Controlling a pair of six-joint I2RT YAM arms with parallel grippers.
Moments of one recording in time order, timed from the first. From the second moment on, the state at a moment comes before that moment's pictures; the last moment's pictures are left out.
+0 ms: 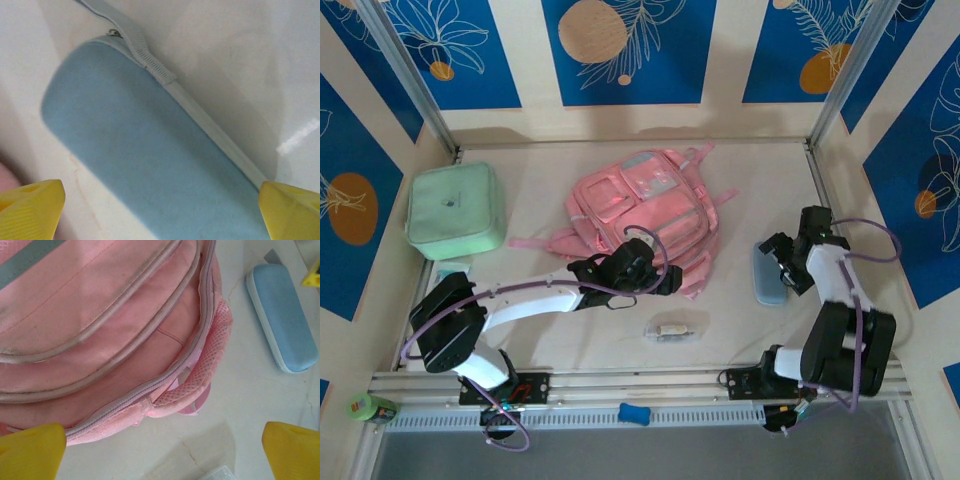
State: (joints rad) left arm -1.03 1.53 0.96 -0.15 -0.11 -0.73; right arm -0.27 1.33 0.81 -0.74 -0.08 0.66
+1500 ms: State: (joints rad) left arm -1.02 1.48 0.93 -0.18 -0.17 -0.73; right arm 0.20 1.55 0.86 -0.83 -0.02 0.63
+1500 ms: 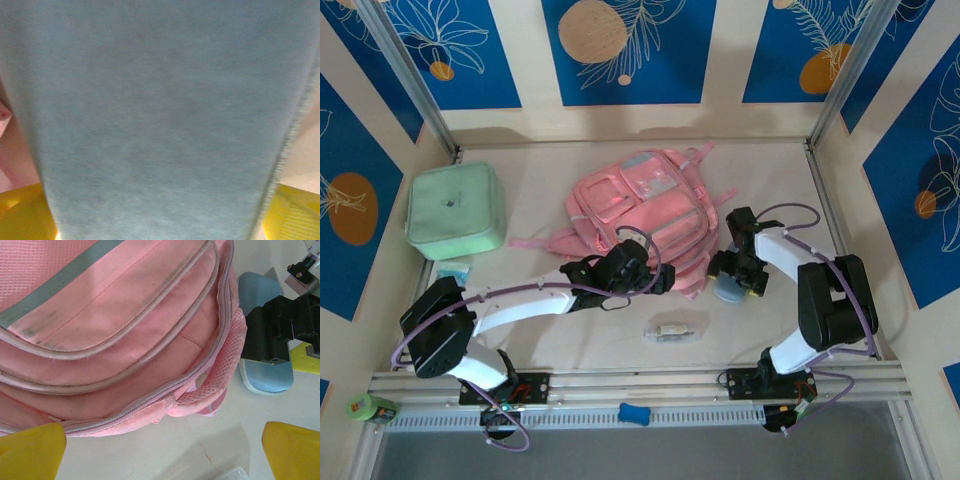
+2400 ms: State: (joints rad) left arm -0.90 1.53 1.16 -0.39 -0.20 -0.40; right arm 0.11 1.30 0.87 -0.87 -0.10 0.57
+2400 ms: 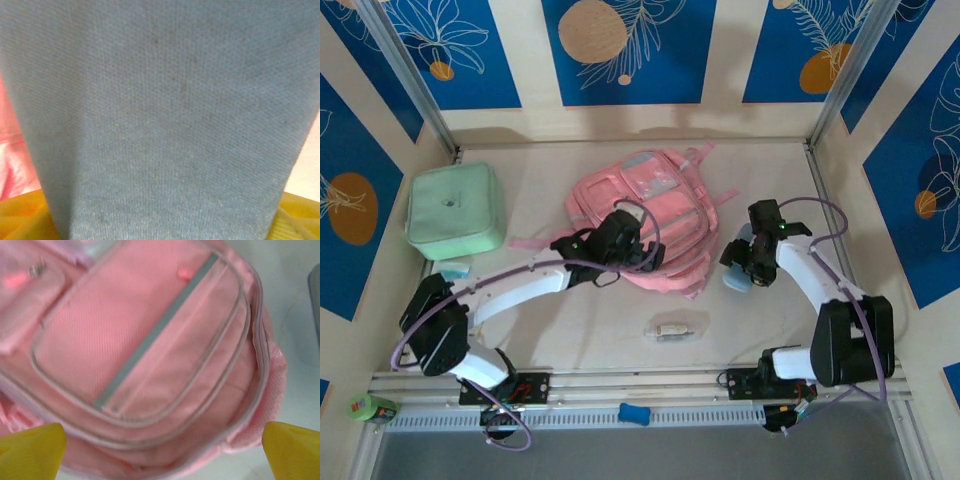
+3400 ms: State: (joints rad) left arm -0.90 2.00 1.54 -0.46 -0.30 0.16; right arm 0.14 1.22 0.87 -0.95 -0.18 0.55
